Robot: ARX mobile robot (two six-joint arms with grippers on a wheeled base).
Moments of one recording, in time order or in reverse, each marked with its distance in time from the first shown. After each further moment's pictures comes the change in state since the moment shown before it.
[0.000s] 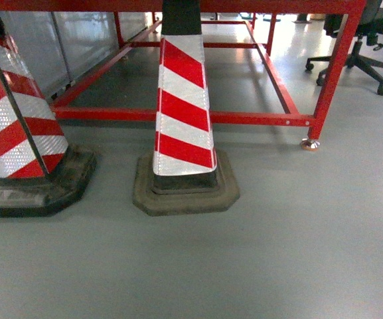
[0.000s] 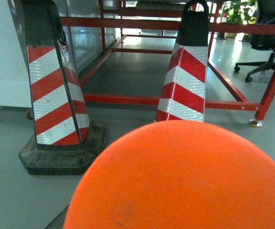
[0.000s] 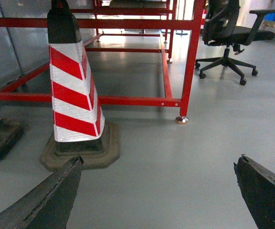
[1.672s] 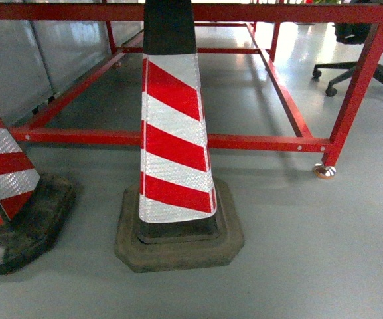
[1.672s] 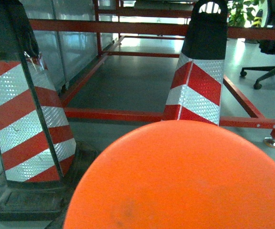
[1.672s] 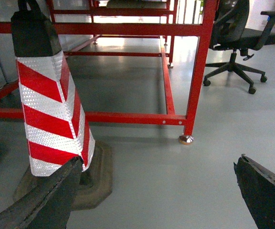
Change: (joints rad) left arm 0.000 0.000 0.000 -0.001 0.000 0.000; right arm 0.000 0.000 0.000 0.000 0.000 0.000
